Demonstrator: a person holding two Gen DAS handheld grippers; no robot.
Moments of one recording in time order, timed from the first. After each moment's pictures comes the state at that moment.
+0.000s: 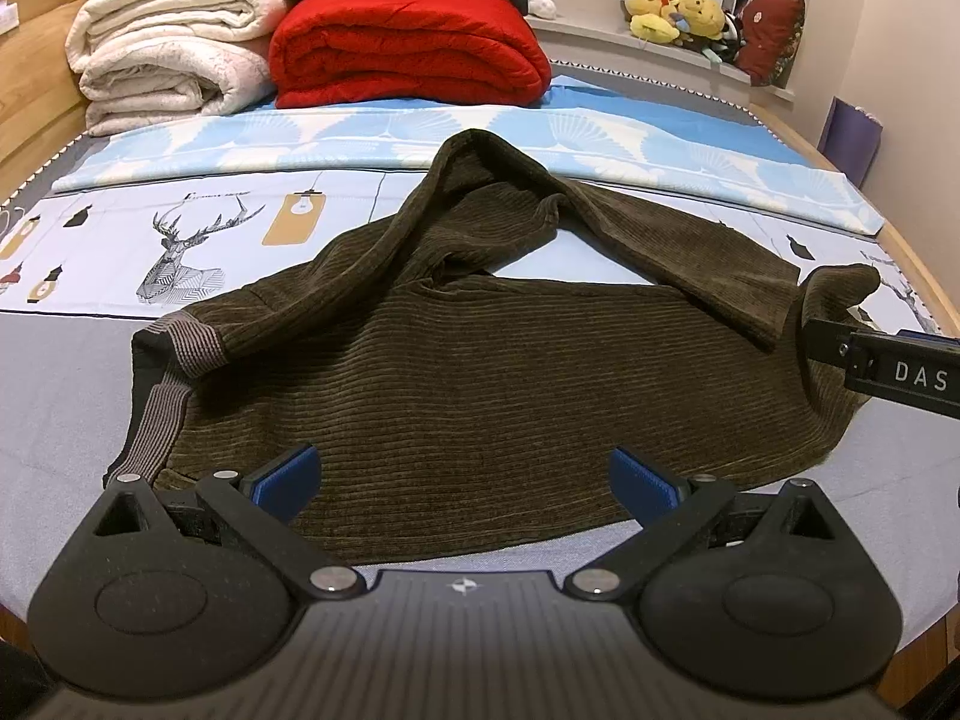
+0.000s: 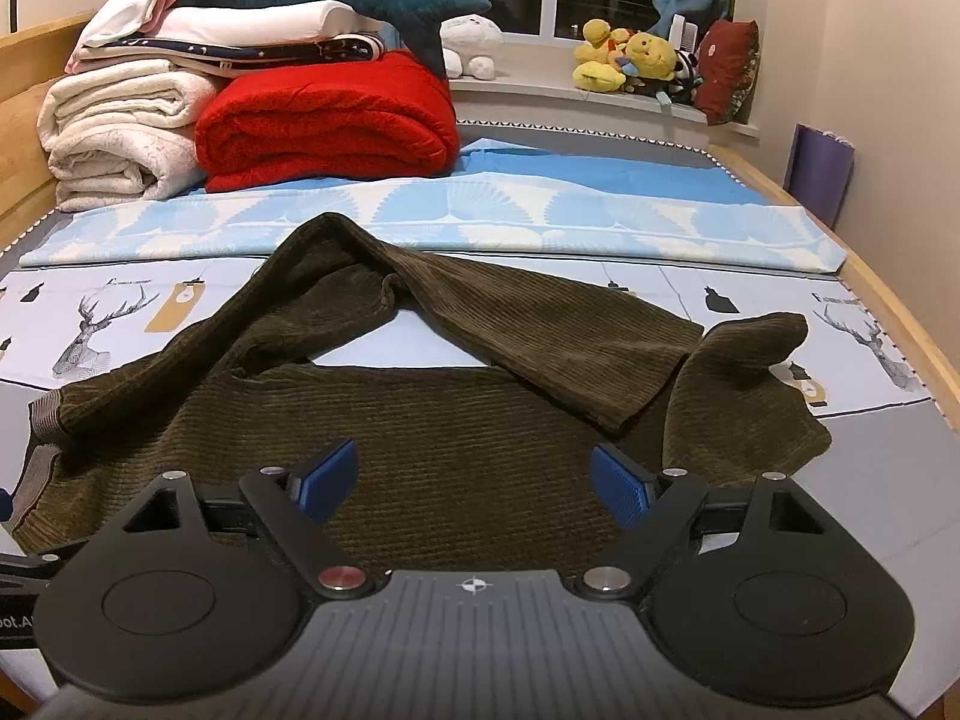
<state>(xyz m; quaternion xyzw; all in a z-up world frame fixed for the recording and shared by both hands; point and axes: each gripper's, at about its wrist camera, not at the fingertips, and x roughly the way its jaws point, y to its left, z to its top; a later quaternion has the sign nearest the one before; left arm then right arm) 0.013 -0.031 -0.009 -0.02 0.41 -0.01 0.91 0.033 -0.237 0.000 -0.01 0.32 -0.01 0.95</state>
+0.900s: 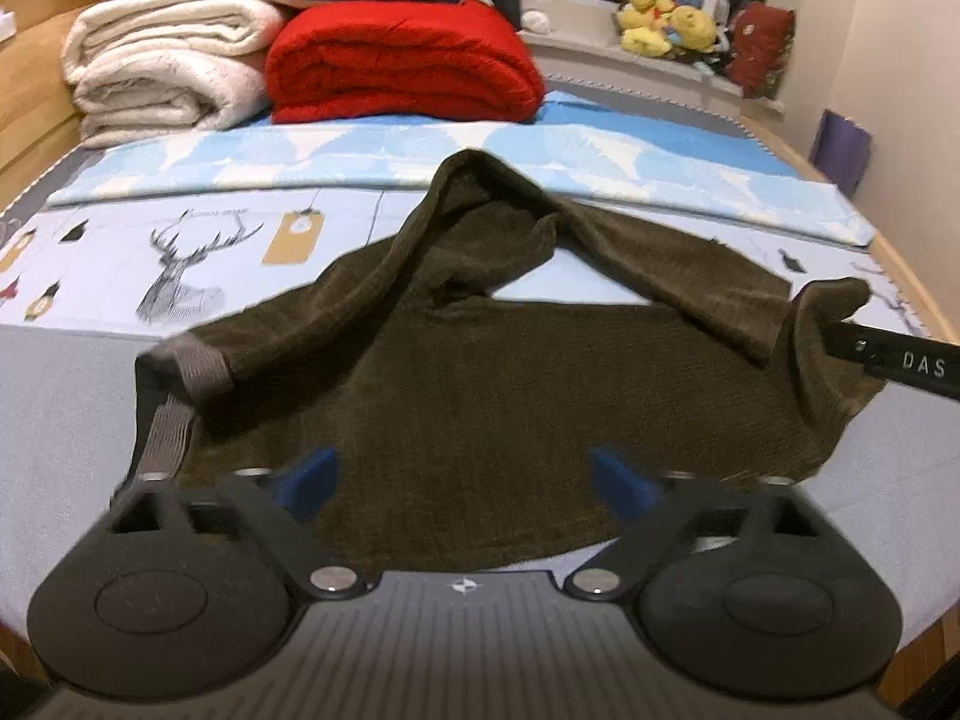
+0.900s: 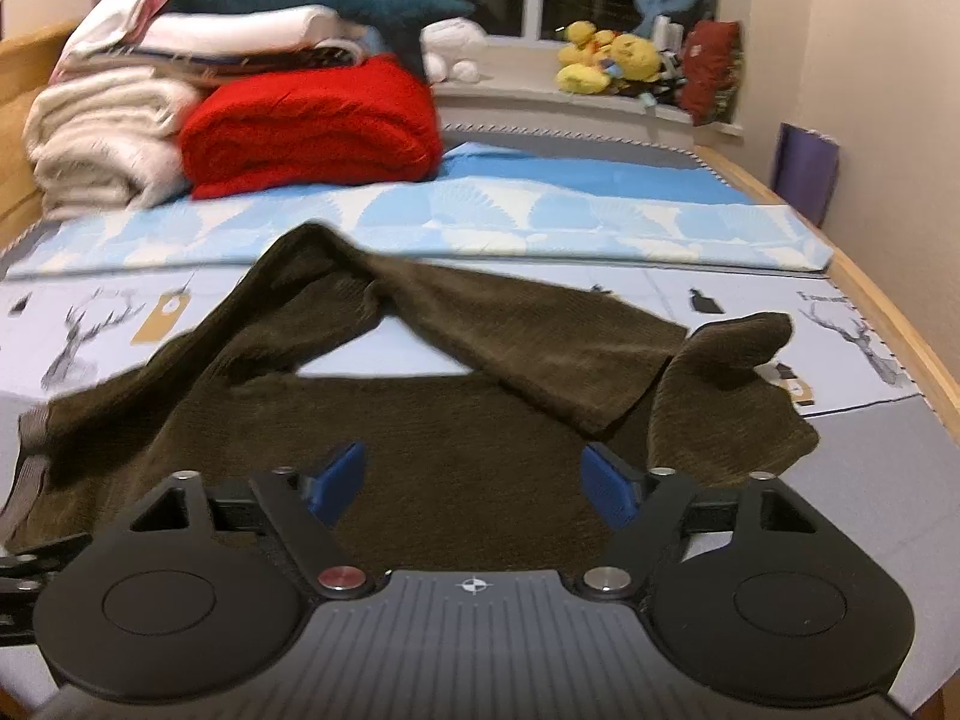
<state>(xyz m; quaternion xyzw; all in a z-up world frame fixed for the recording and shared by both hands) 0.021 -0.014 0.006 -0.02 0.40 -0.03 0.92 0.036 -0.254 0.005 0.02 0.29 -0.03 0.96</state>
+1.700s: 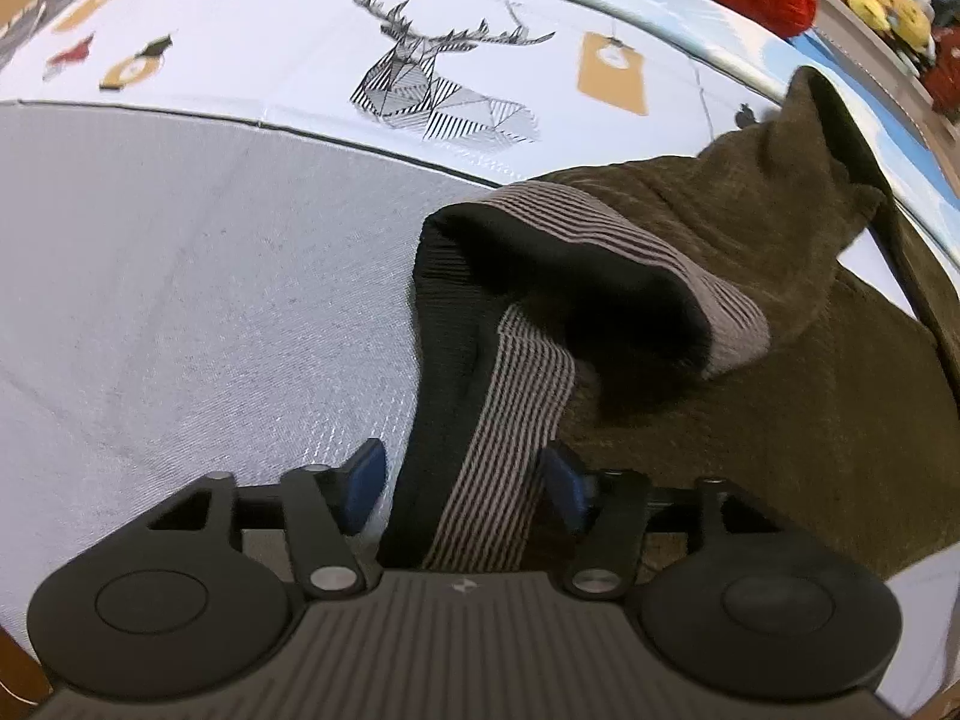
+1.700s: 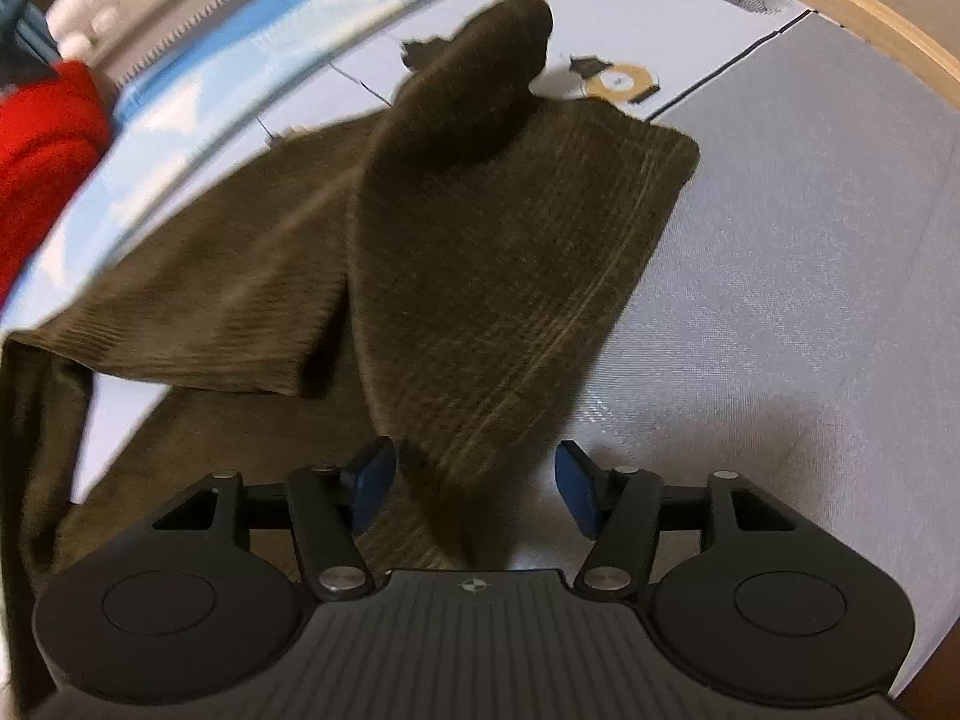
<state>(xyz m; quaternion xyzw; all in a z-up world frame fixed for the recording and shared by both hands) 0.130 0.244 -0.131 -0.13 0.56 0.05 0.82 0.156 -0.434 -0.114 0.25 0.49 -0.21 0.81</state>
